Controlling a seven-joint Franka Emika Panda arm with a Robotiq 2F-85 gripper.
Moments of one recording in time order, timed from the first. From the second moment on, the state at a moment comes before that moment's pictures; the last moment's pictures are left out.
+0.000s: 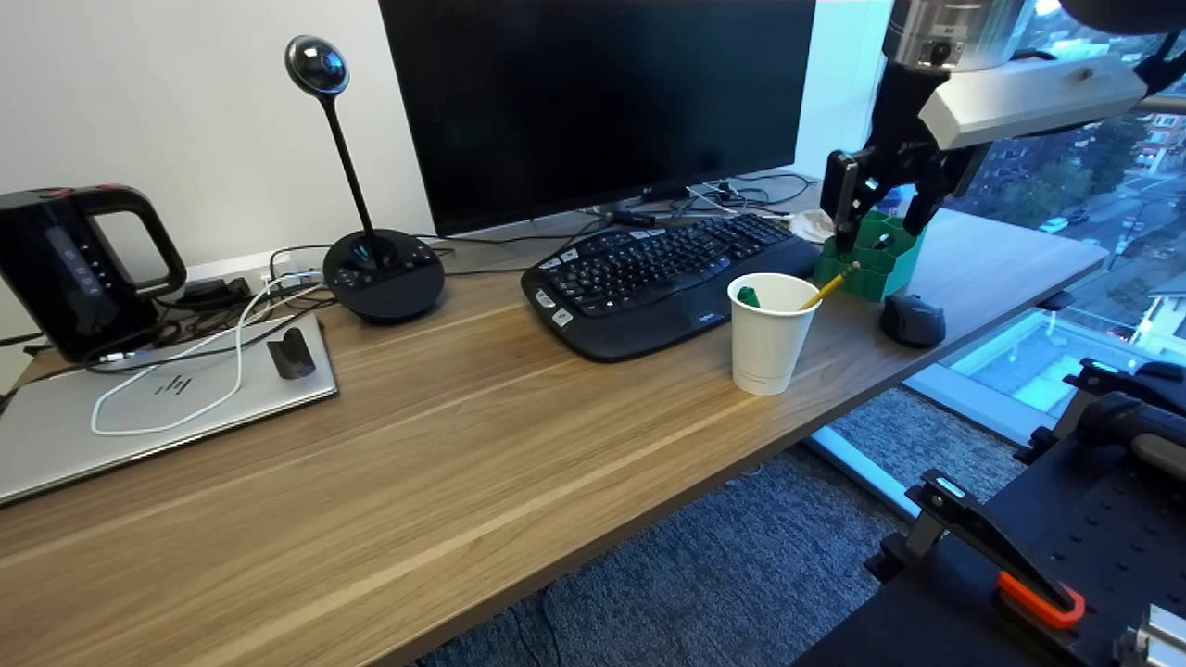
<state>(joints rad) 0.26 0.20 -0.26 -2.42 -0.47 2.79 0.73</state>
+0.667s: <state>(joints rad) 0.14 0.24 -0.29 -2.33 -0.51 2.77 0.79</state>
